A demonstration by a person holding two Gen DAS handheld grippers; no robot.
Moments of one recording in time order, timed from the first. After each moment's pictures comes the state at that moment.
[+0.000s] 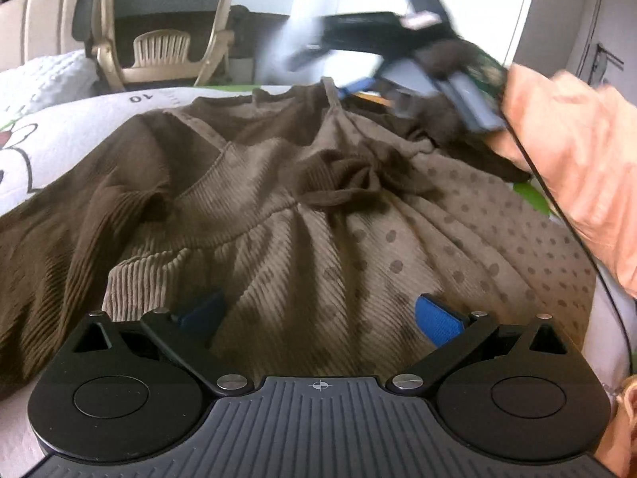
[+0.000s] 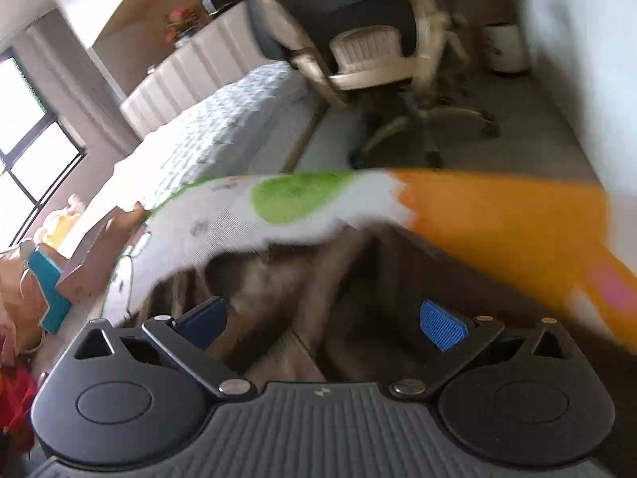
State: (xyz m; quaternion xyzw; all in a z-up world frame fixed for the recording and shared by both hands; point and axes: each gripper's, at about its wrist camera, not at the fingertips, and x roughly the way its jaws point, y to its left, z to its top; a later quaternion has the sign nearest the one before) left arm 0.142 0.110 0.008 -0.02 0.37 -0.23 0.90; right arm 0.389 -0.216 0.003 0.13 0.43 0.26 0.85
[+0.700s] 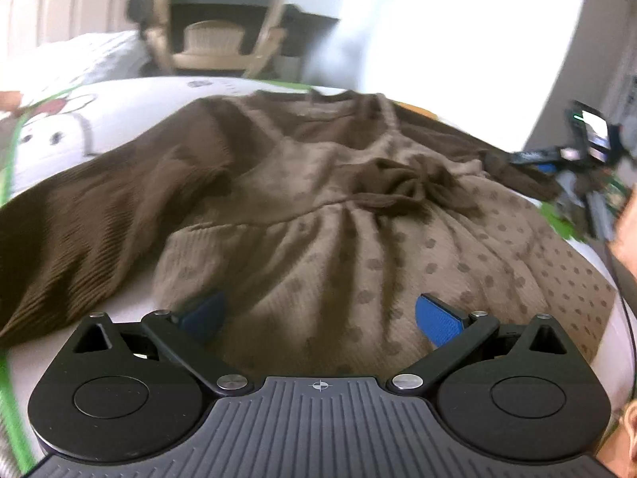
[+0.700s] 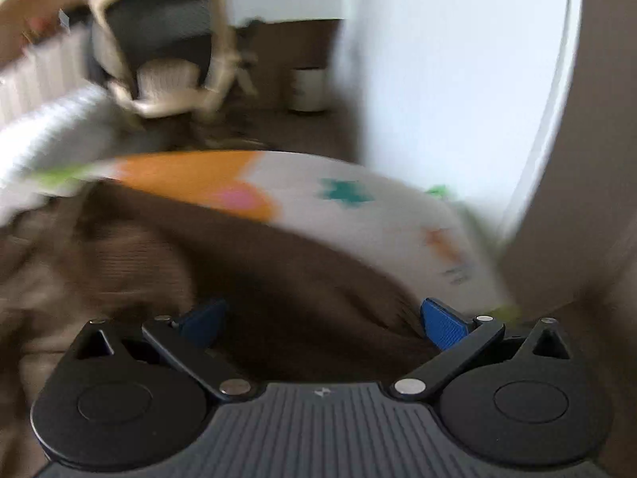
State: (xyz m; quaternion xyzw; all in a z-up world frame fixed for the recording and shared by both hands) left arm 0.137 0.135 0.021 -0.06 0.38 -0.13 0.91; right arm 0.280 -0.328 -0.002 0.04 0.37 0.03 0.93
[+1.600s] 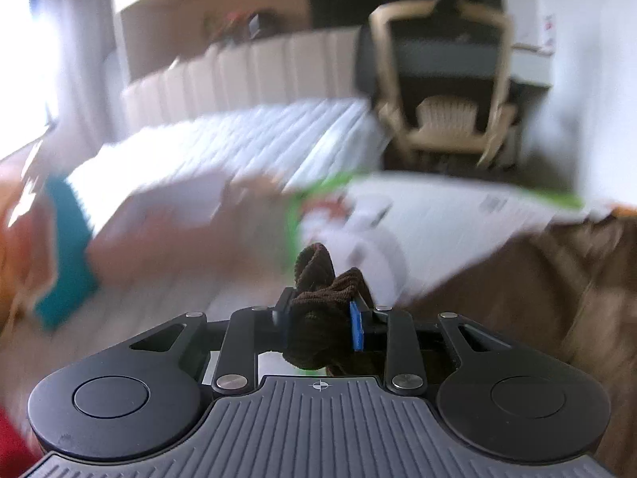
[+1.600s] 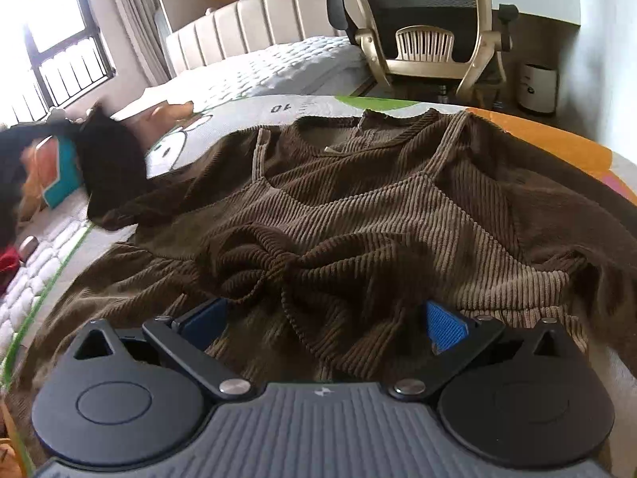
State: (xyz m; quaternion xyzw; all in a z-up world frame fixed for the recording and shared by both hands) left arm 0.207 0.219 0.083 0.02 0.27 0.15 0.95; right arm 0.251 -0.160 -0.009 0.00 0.39 0.32 0.86
